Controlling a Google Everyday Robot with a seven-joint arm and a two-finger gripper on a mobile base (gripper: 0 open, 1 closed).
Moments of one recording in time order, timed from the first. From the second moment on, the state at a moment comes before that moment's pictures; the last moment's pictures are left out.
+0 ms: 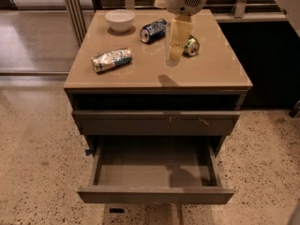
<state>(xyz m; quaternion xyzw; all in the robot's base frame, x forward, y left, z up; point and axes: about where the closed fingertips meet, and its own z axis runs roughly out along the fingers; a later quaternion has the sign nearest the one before) 0.603 -0.045 0.986 -0.74 0.63 0.00 0.22</state>
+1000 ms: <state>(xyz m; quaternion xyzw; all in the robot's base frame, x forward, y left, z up) 0.668 0.078 0.922 -0.79 0.58 0.00 0.17</state>
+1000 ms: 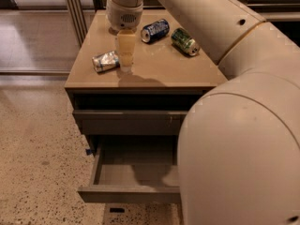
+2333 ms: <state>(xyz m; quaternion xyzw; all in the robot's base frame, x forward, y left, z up) 0.700 0.027 0.895 -0.67 0.69 0.00 0.27</state>
